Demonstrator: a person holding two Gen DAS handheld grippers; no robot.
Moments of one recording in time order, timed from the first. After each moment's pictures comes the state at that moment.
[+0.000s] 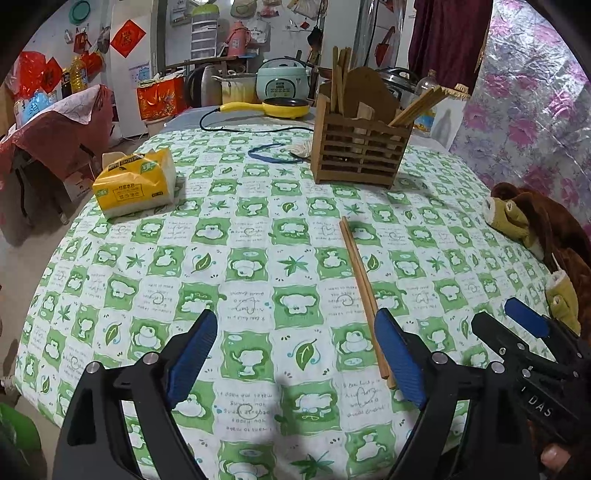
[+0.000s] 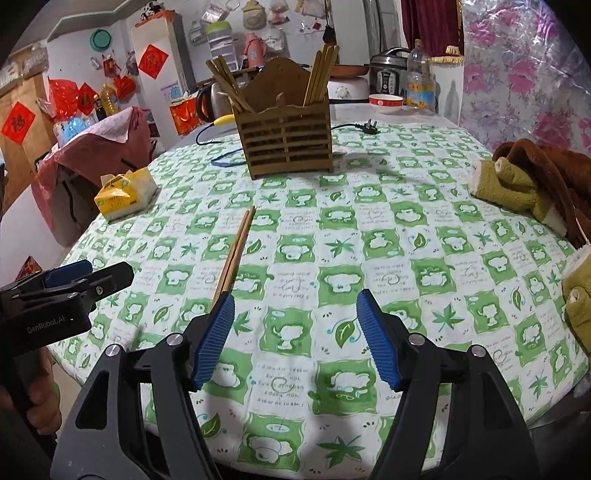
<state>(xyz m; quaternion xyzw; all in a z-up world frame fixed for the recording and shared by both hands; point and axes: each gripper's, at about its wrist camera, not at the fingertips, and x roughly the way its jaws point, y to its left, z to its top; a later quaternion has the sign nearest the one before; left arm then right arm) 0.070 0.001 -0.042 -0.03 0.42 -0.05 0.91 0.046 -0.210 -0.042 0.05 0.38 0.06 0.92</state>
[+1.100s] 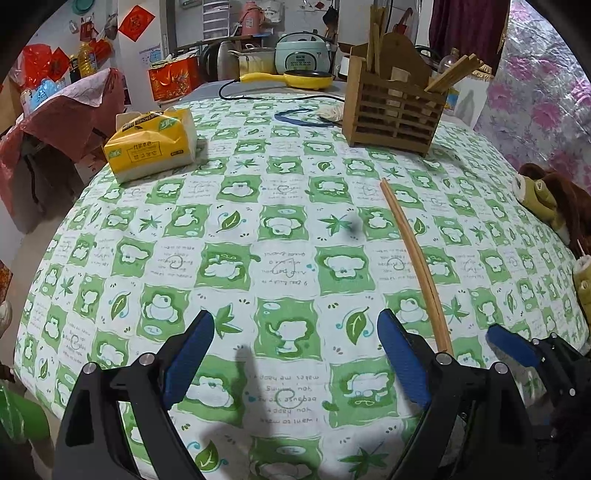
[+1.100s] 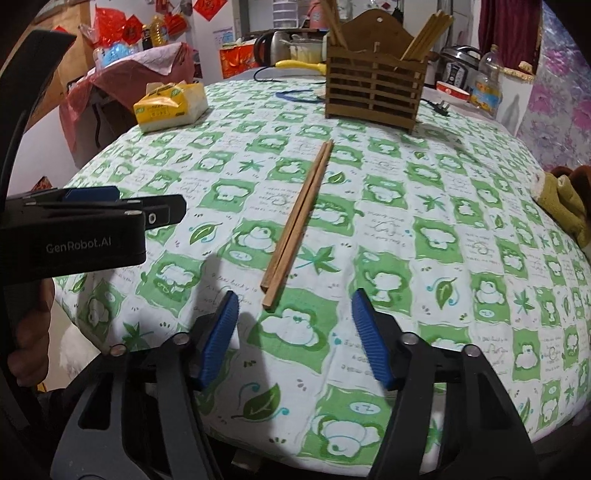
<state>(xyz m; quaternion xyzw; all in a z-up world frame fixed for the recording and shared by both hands) 0.074 0.022 -0.079 -0.02 0.45 -0.02 0.89 0.035 -0.138 -0.089 -0.06 0.44 0.13 0.89</state>
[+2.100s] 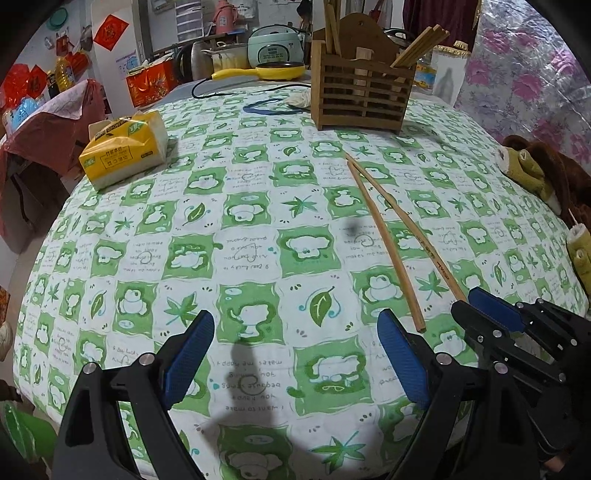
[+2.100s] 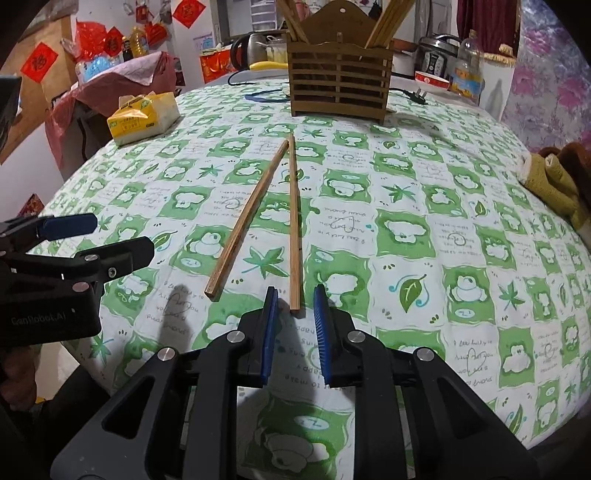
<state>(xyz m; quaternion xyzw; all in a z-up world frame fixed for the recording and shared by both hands) 0.067 -0.003 -0.086 0.01 0.47 -0.05 0.88 0.049 -0.170 -0.095 -0.02 0.43 0.11 0.89</state>
